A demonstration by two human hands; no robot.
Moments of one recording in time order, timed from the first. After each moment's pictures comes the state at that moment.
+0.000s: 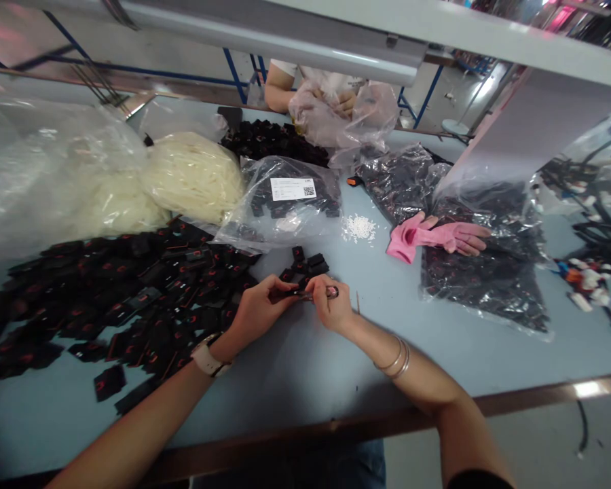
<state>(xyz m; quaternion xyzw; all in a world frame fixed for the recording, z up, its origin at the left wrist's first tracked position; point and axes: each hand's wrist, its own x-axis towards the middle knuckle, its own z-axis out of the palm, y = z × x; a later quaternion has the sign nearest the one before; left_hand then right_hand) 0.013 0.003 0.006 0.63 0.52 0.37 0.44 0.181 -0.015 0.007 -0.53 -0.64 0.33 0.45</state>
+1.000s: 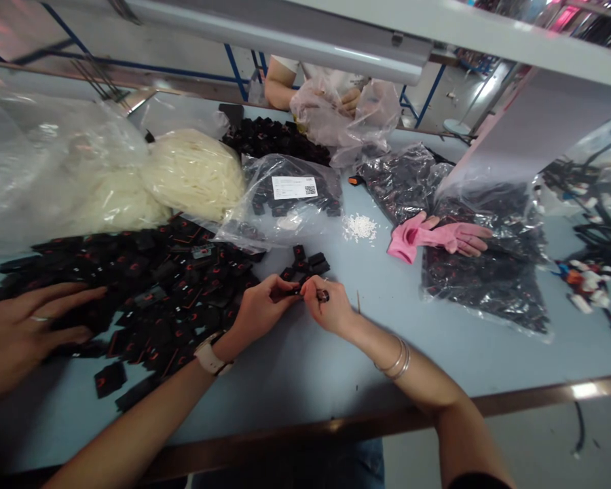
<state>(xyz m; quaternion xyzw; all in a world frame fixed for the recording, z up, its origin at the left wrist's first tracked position) 0.015 0.001 0.007 0.65 0.53 0.36 0.40 0.179 -0.015 0.026 -0.52 -0.72 0.27 0.38</state>
